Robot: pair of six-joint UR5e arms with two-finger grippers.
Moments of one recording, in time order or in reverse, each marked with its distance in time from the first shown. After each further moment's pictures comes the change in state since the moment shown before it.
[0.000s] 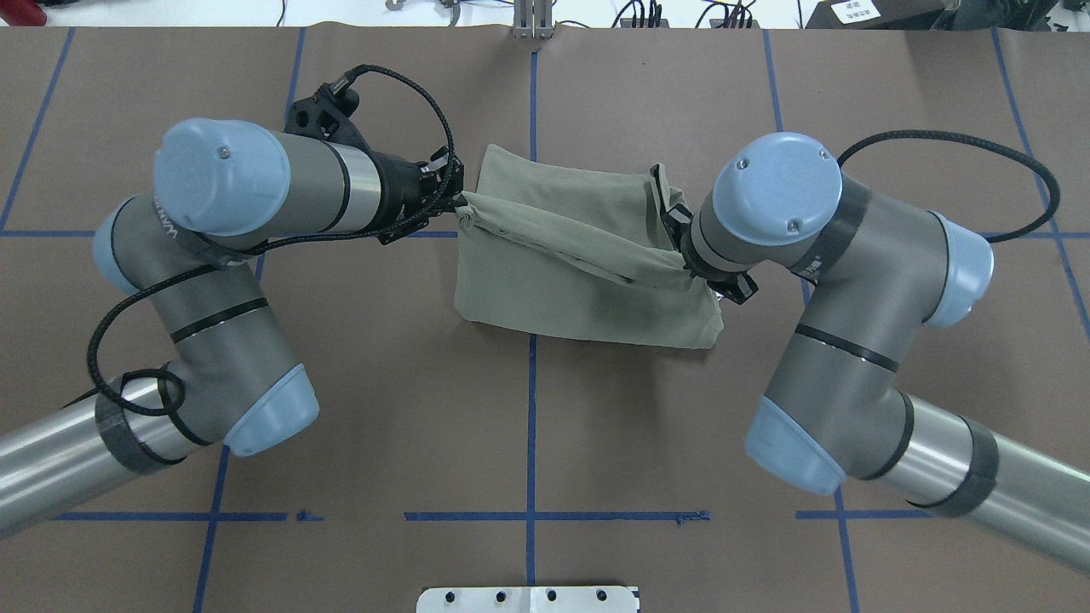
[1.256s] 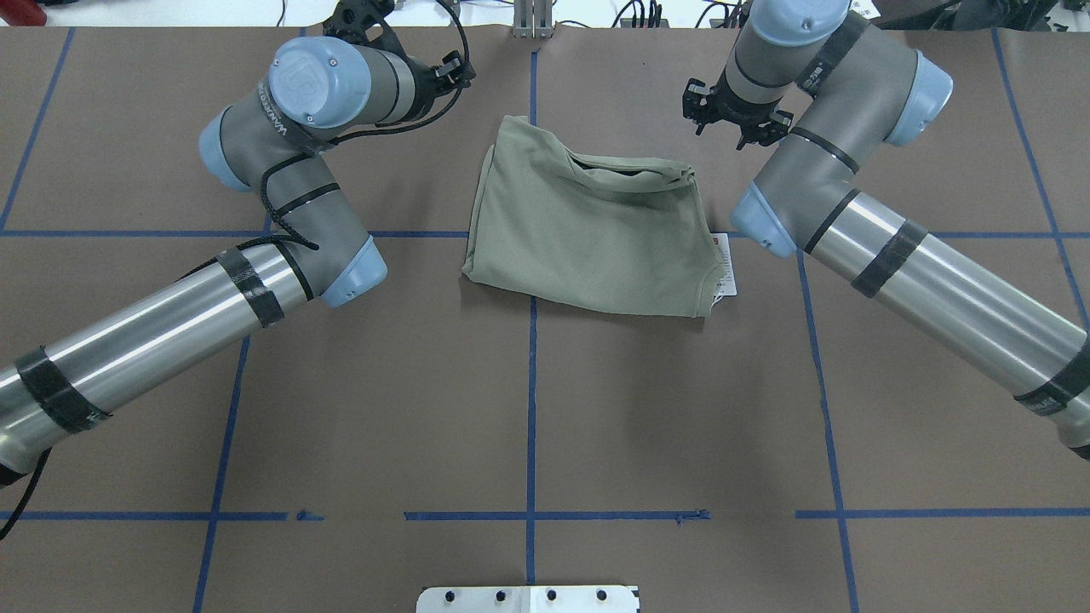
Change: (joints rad) left arm -0.122 -0.219 0.556 -0.259 0.116 0.316; right arm 0.274 0.186 -0.575 0.348 0.171 -0.715
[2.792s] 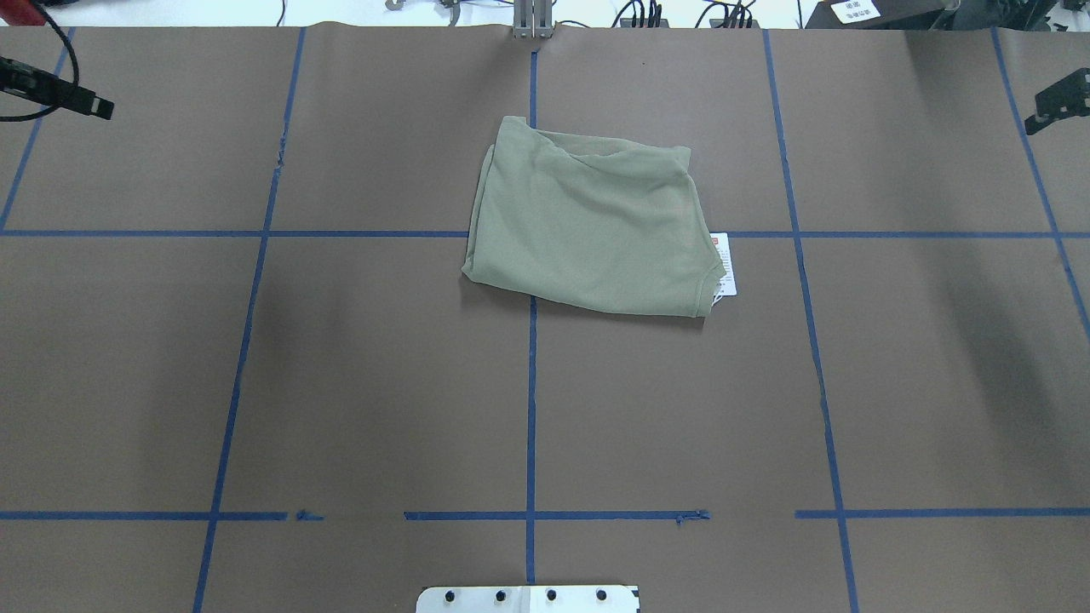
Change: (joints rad) left arm -0.517 0.574 -0.403 0.237 -0.660 1.177; right arm 0.507 -0.496 0.192 -0.029 0.397 -0.882
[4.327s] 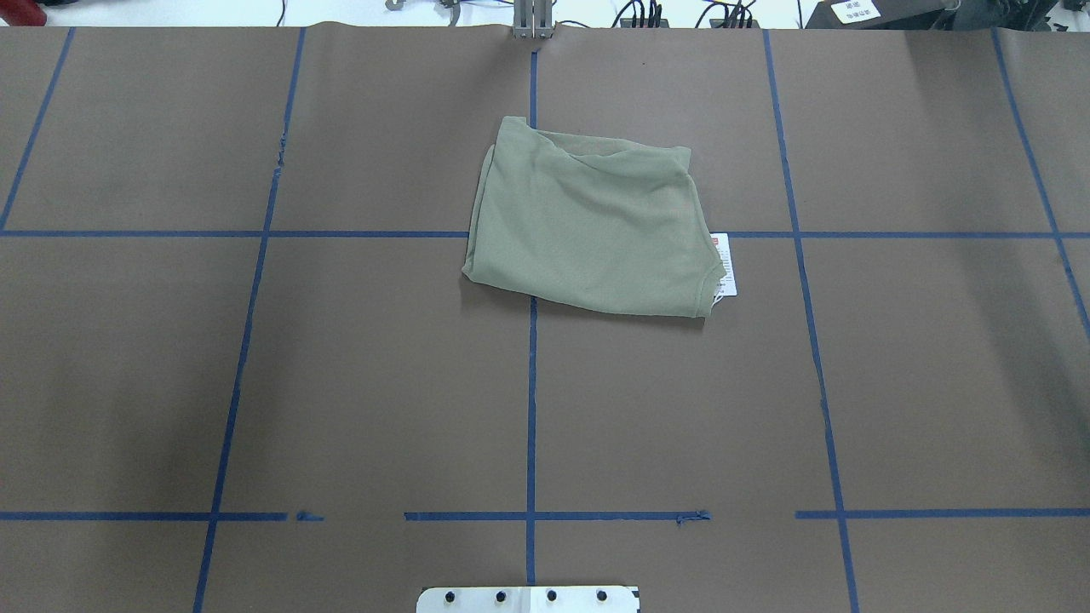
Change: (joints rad) left arm -0.244 0.258 -0.164 0.508 -0.035 0.485; right arm 0.117 -0.147 0.153 -0.282 0.002 -0.345
